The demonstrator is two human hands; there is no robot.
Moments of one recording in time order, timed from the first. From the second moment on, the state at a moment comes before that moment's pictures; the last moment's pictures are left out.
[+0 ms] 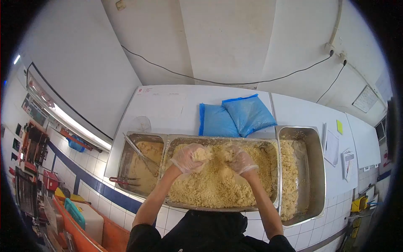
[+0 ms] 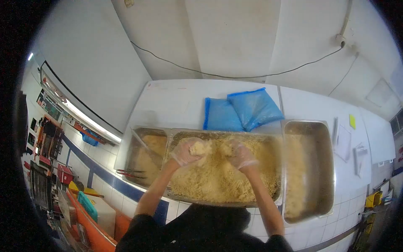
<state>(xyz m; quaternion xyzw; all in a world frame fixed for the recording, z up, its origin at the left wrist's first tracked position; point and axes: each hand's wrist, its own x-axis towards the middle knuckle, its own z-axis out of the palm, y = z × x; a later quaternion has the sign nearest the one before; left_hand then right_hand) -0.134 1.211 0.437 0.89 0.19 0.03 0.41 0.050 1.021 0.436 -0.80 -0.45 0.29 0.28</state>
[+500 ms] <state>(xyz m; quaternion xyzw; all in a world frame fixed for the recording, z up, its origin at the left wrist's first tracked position) -0.195 1.131 0.314 0.88 0.39 -0.07 0.27 -0.020 1.002 0.378 -0.84 -0.28 0.45 0.09</state>
